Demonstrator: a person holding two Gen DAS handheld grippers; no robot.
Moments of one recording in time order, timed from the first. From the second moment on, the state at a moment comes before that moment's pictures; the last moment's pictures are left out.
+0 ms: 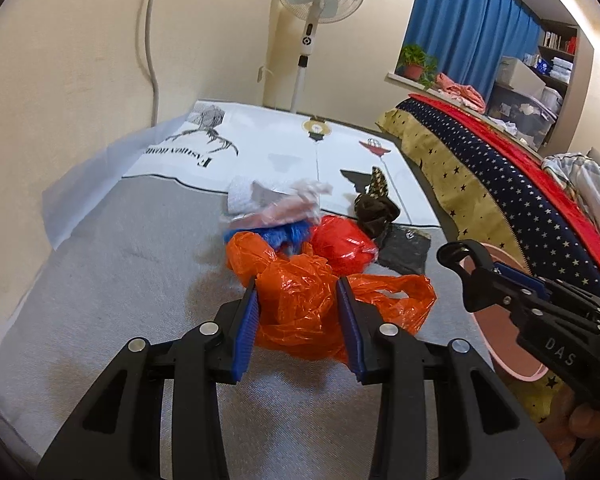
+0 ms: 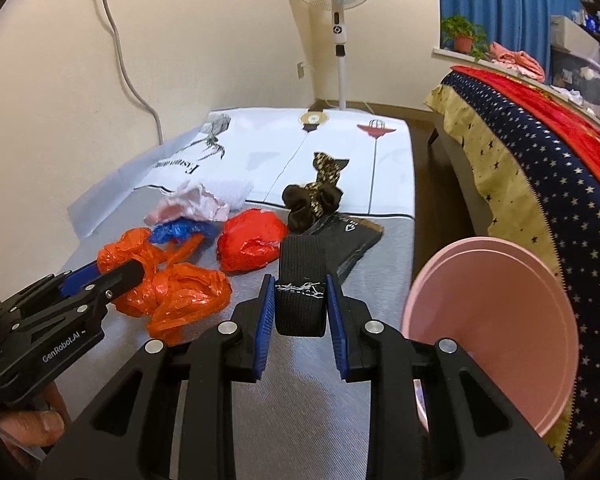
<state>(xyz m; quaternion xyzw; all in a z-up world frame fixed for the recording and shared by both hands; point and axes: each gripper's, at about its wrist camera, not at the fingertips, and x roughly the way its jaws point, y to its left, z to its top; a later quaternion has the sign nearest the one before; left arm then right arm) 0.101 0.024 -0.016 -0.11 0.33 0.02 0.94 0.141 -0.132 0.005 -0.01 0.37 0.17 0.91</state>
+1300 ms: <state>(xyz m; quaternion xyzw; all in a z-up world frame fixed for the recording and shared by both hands) 0.091 -0.027 0.028 -0.06 0.26 -0.03 0.96 0.092 -0.203 0.064 0.01 0.29 0.09 0.95</state>
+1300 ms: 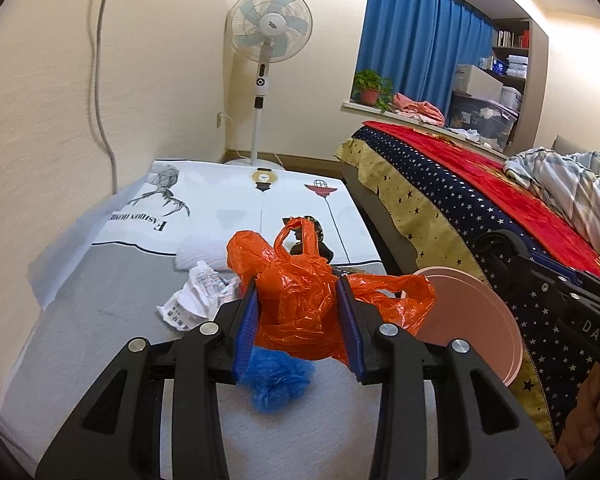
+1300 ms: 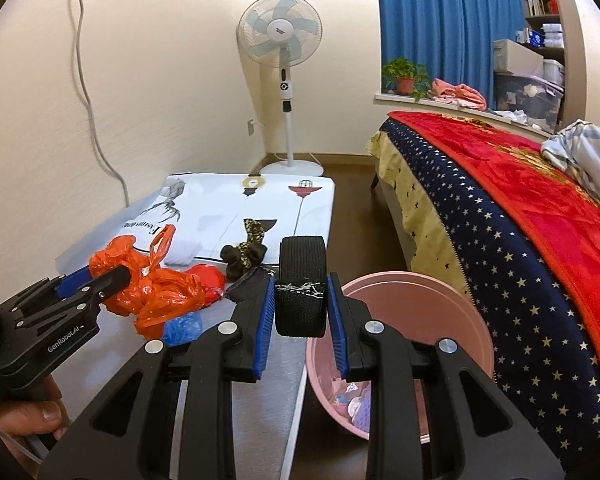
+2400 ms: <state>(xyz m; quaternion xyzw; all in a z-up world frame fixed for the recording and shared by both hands) 0.131 -0.100 0.022 -0.05 0.27 -0.09 0.96 0.104 -0.281 0.065 0.05 0.29 -0.03 0.96</state>
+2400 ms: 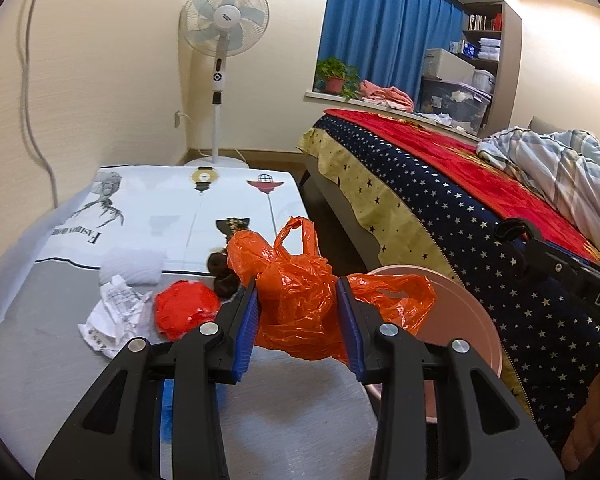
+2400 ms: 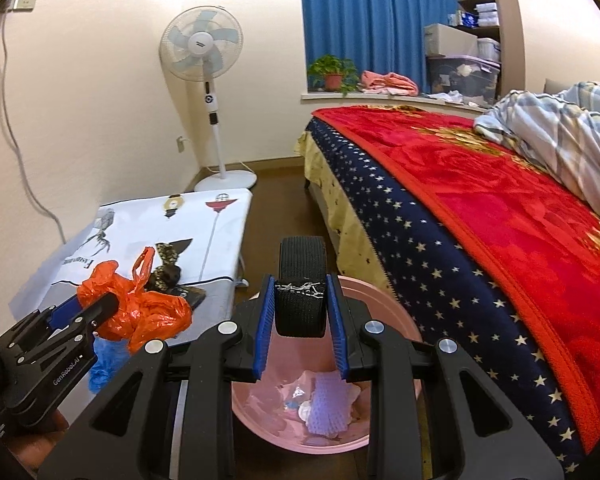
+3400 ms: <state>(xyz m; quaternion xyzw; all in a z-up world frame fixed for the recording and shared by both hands) 0.165 -0.172 -0.005 -0.01 0.31 -0.16 0.94 0.117 -0.314 0.046 0.07 0.31 -0.09 0.94</state>
